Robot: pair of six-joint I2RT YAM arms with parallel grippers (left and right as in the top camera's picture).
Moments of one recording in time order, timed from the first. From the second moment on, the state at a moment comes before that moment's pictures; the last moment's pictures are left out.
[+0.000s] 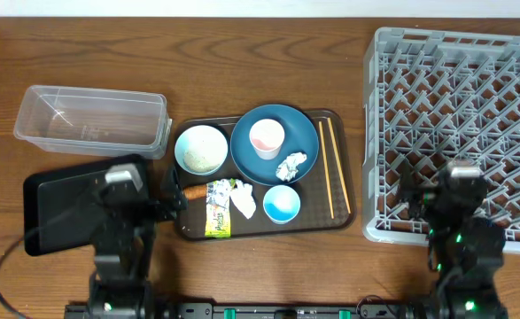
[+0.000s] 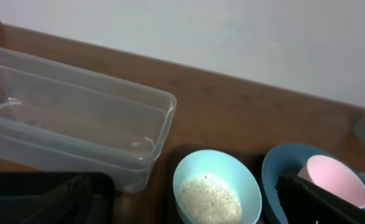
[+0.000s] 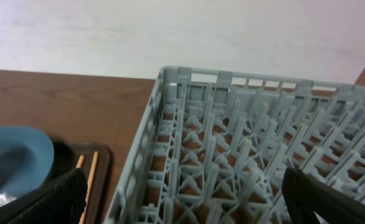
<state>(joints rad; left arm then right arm) -0.02 0.39 0.31 -0.18 -0.03 -0.25 0.03 0.44 0.37 -0.13 0.04 -0.03</state>
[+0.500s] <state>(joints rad) -0.02 0.93 0.87 -0.53 -0.03 -0.16 0.03 1.12 1.07 -0.71 -0.03 -0.03</state>
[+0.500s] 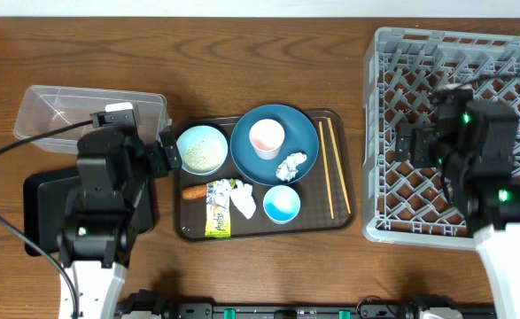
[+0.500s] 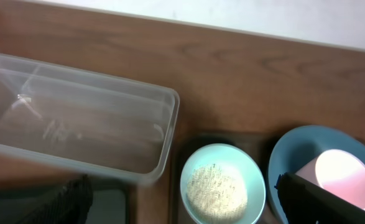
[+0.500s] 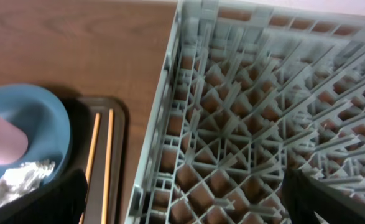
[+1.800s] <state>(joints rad) -0.10 1.37 1.32 -1.05 0.05 -0.30 0.03 1.25 1.17 -0.75 -0.10 -0.01</state>
